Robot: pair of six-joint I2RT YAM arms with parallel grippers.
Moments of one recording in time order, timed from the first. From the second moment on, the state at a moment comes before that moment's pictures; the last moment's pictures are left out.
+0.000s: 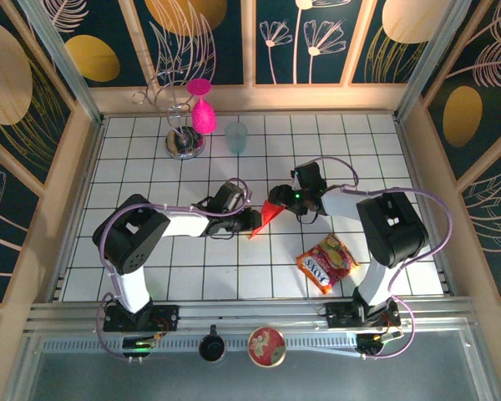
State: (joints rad) left arm -0.73 1.84 0.85 0.15 0.33 -0.79; right arm 0.46 1.74 0.86 -0.04 -0.33 0.68
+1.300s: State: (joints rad) left arm -0.72 1.87 0.91 0.05 0.33 -0.79; right arm 0.52 1.78 0.97 -0.27 -0.12 0.64
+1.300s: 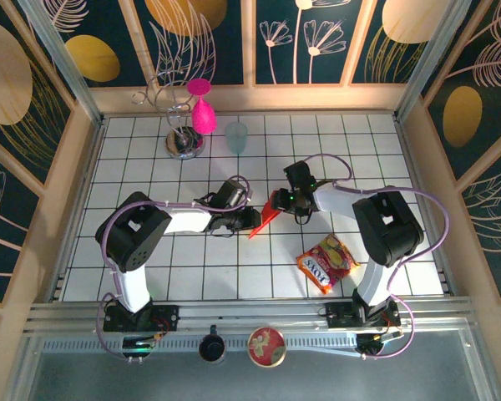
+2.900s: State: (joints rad) left arm -0.72 1.94 1.06 -0.17 0.33 -0.71; right arm 0.51 1.74 0.95 -0.27 -0.12 0.66
